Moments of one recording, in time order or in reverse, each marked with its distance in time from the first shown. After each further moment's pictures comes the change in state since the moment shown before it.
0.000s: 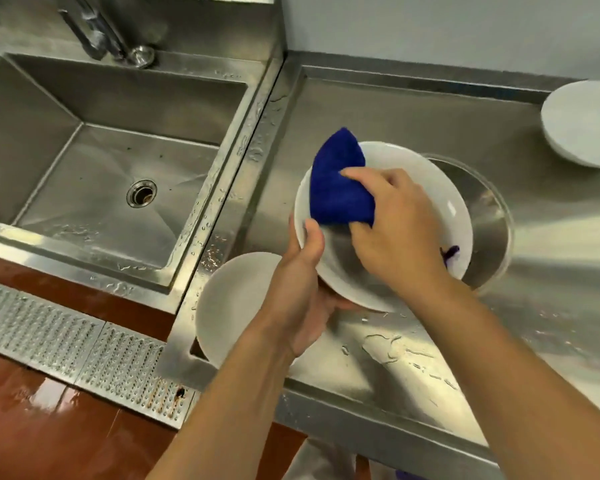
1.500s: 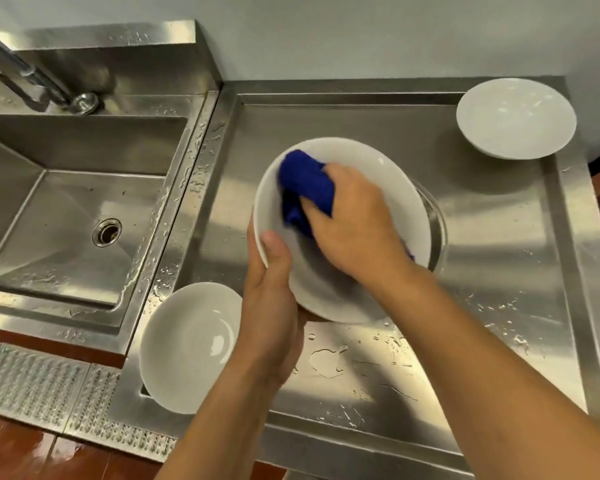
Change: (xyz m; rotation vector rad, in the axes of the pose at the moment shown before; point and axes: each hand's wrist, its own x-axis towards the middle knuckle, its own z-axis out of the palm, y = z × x) left_hand 0.013 -0.033 0.081 0.193 0.153 0.300; right_hand 0.019 0.055 -0.050 0.213 0.125 -0.032
